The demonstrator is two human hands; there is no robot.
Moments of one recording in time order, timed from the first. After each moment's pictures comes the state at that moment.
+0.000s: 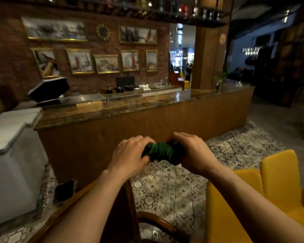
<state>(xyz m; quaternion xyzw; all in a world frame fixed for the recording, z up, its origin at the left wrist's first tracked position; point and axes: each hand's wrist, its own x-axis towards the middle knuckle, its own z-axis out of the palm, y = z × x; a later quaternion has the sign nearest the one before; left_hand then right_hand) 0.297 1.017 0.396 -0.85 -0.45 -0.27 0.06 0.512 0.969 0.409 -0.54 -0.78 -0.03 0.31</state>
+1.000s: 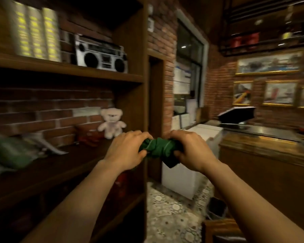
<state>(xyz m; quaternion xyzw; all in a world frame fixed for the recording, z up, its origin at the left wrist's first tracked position) -0.035 0.653 0.524 -0.47 -0.82 -0.14 0.29 0.097 0.835 0.534 -0.03 -0.95 0.06 0.31</state>
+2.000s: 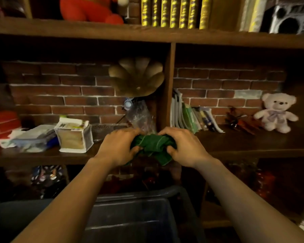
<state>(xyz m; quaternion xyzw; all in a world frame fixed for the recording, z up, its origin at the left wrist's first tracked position) -0.046 0.092 0.455 -0.08 -0.96 -0.04 0.25 -0.098 0.321 0.463 0.38 -0.88 0.21 0.18</state>
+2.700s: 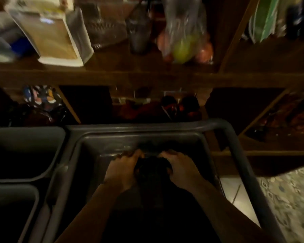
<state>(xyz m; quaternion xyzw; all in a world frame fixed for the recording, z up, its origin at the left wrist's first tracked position) -0.045 -0.005 0.099 0.05 -0.98 -0.16 -0.06 -0.122 0.201 0.121 0.32 -0.92 0.18 -0.16</state>
